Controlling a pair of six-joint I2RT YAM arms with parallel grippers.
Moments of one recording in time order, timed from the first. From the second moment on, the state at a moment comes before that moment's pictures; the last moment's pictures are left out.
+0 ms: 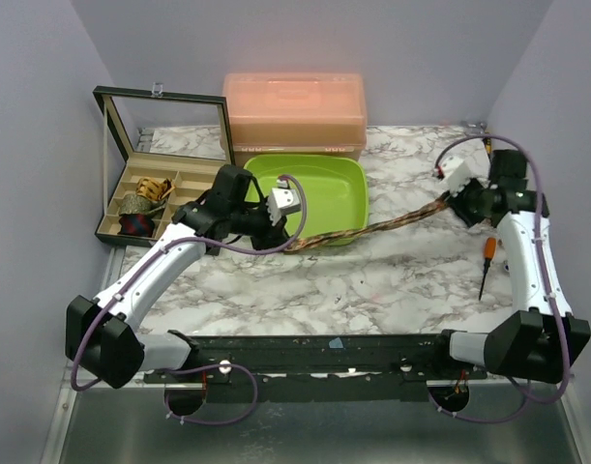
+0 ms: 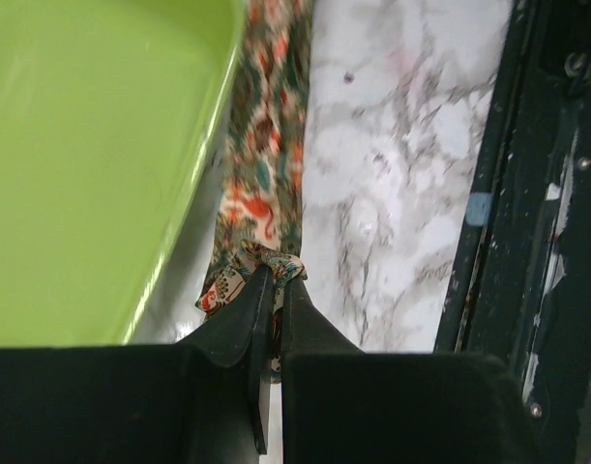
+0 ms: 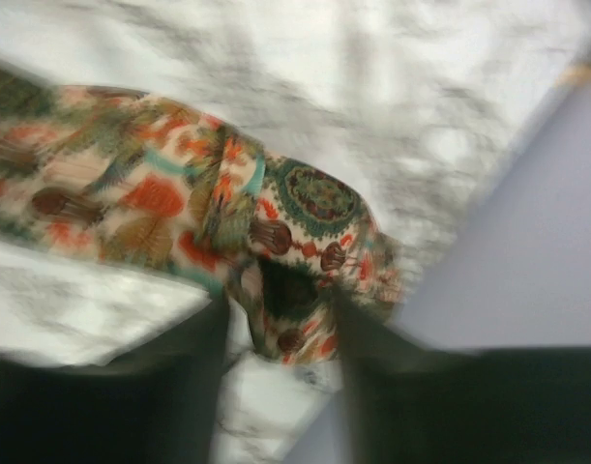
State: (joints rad) left arm -0.54 1.29 1.13 -0.61 0.71 0.44; right arm -0.21 1.28 1.24 -0.84 -0.24 -0.95
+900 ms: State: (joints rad) left arm 0.08 1.17 0.81 -0.82 0.67 0.84; right arm -0.19 1.78 1.33 -0.99 -0.19 -0.65
